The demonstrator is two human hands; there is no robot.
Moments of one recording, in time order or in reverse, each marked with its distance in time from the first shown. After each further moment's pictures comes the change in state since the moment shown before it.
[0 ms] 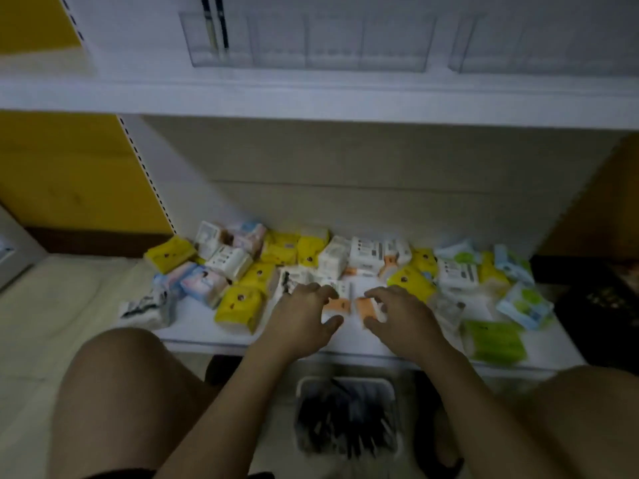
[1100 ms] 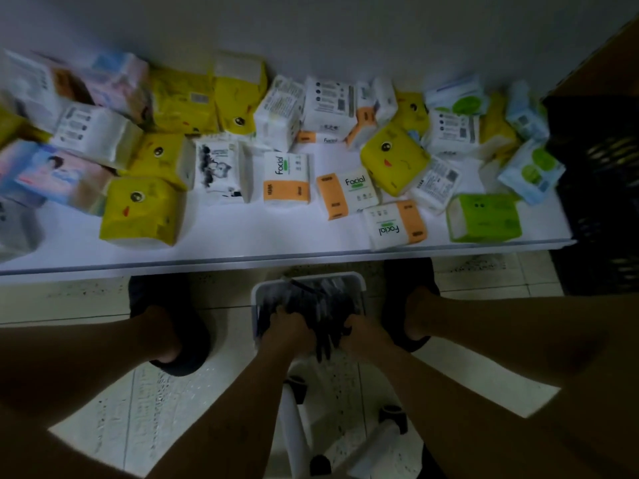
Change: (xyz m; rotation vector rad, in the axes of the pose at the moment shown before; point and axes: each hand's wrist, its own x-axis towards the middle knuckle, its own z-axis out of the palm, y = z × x) left_hand -0.018 -0.073 0.318 -0.170 -0.847 -0.507; right_hand -0.022 0.121 0.240 0.208 -0.702 0.562
